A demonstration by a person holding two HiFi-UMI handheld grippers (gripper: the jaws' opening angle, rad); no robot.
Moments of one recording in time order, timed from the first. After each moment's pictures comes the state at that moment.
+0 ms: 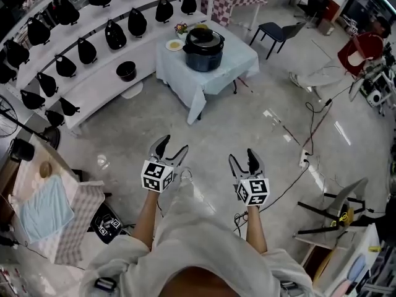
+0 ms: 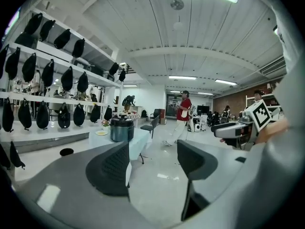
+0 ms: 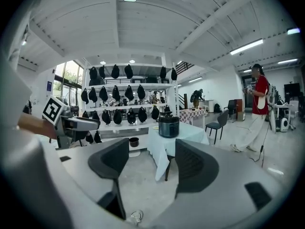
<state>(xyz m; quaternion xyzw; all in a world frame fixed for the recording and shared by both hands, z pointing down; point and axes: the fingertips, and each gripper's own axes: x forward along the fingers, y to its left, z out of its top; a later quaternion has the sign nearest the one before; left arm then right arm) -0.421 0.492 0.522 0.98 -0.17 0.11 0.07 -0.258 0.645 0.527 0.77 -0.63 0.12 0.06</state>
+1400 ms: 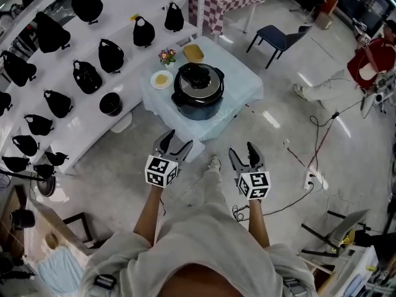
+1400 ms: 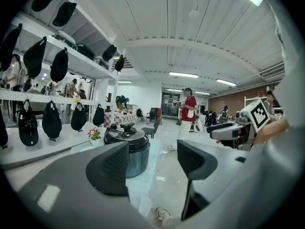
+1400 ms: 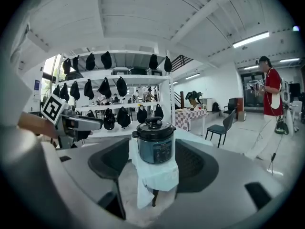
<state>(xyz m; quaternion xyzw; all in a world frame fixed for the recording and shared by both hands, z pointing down) -0.153 0.137 0.527 0.98 -0.12 0.12 0.07 -0.017 0.286 0.533 0.78 -0.61 0.13 0.06</state>
